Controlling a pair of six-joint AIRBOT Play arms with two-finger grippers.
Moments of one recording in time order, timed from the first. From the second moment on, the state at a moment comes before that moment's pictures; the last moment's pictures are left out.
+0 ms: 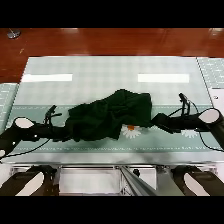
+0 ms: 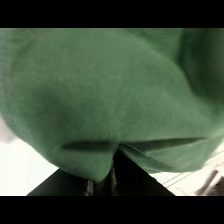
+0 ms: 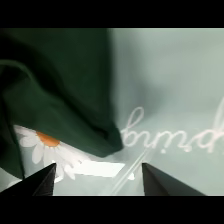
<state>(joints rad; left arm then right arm) 0.05 -1.01 0.34 0.72 -1.04 -1.27 -0.02 -0.94 0.49 -0.91 0.99 1.52</state>
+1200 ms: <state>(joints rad) 0.24 -0.88 1.38 0.59 -1.15 -1.21 0.03 -1.14 1.75 -0.93 1.16 1.48</state>
